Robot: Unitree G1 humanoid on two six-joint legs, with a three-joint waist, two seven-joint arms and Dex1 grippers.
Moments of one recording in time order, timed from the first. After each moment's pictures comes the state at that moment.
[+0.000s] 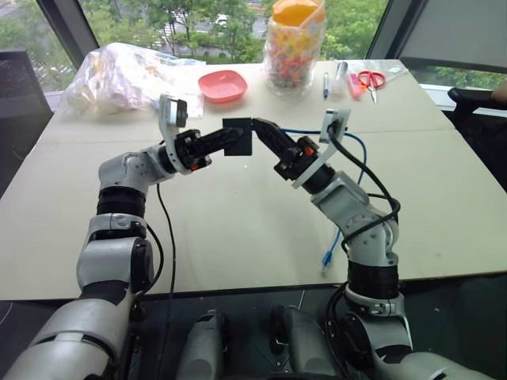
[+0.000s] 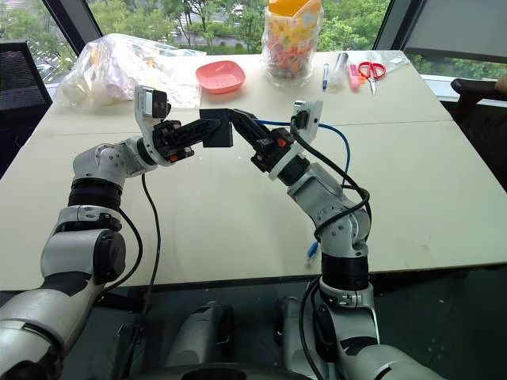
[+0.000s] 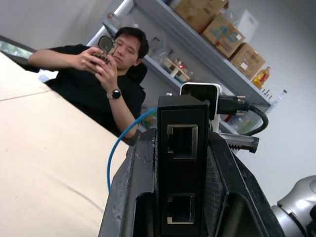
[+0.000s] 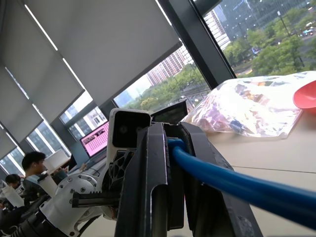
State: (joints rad) left arm -1.02 0.37 0.21 0.76 -0.60 0.84 -1.48; right arm -0.56 -0.02 -0.11 -0.21 0.81 0.66 0.38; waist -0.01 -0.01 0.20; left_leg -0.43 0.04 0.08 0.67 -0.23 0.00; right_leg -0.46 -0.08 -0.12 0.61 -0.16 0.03
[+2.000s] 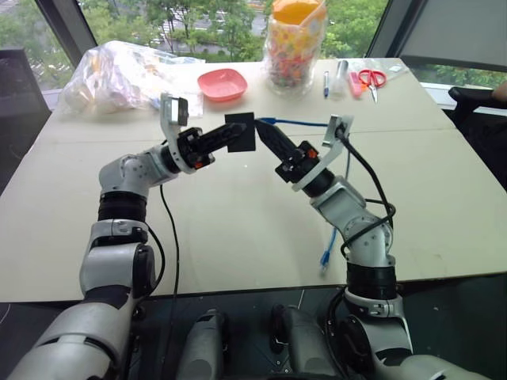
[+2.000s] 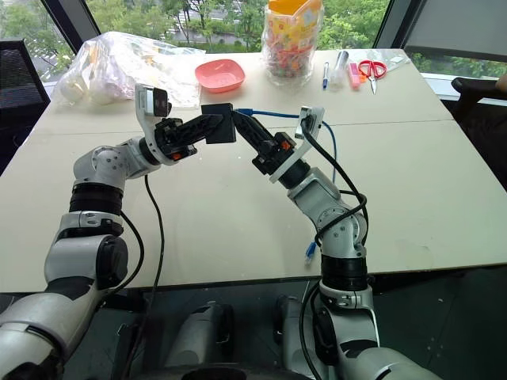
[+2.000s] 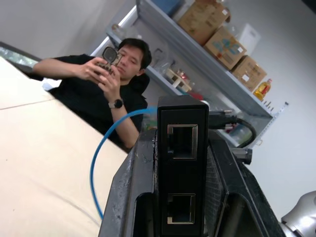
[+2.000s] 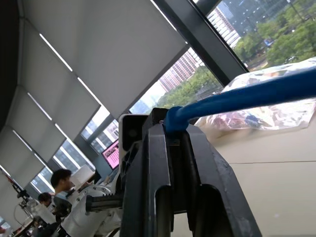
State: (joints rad) left arm -0.98 0.35 0.22 0.66 -0.69 0.88 -1.37; right arm -0.54 -0.02 -0.13 -0.15 0.94 0.64 0.39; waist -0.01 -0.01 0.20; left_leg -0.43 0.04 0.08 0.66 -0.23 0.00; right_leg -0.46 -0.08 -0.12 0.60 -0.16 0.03
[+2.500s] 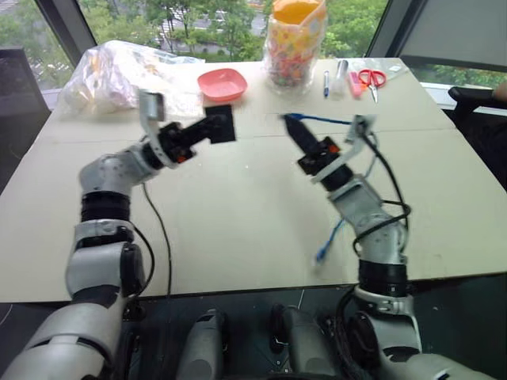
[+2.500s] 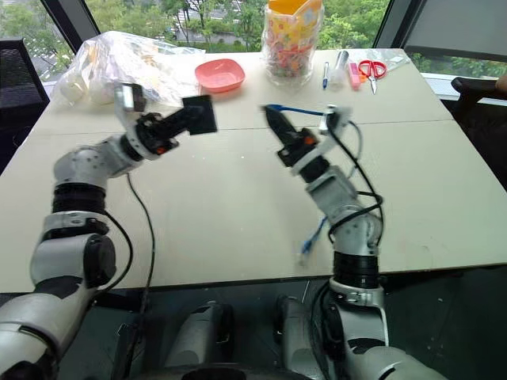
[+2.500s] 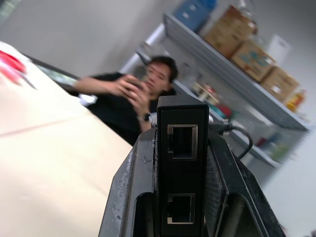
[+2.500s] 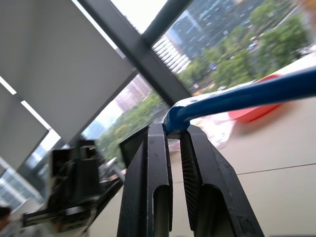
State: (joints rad) left arm -0.97 0.47 0.33 0.70 -0.69 0.81 -1.29; right arm -0.55 -0.13 -0.28 -0.07 0.91 0.56 0.33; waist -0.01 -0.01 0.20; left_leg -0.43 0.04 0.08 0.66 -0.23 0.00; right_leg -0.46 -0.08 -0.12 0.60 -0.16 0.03
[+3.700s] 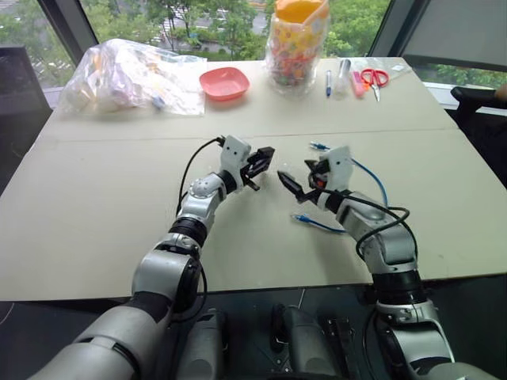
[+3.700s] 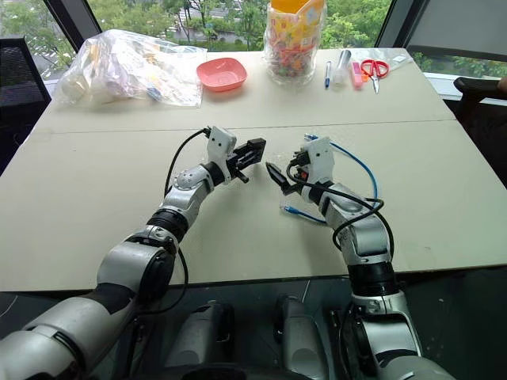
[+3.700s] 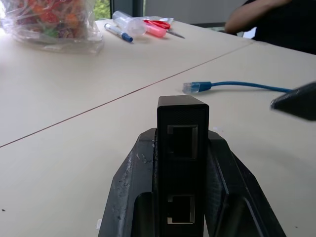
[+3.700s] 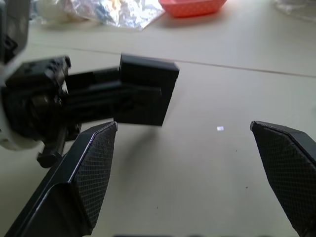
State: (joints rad) left arm -0.98 0.05 0.04 1.19 -0.09 -0.30 -0.62; right arm -0.45 -0.27 -0.02 -0.07 0.34 0.53 0.37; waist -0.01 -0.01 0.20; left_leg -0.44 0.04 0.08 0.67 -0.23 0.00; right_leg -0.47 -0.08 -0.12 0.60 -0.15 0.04
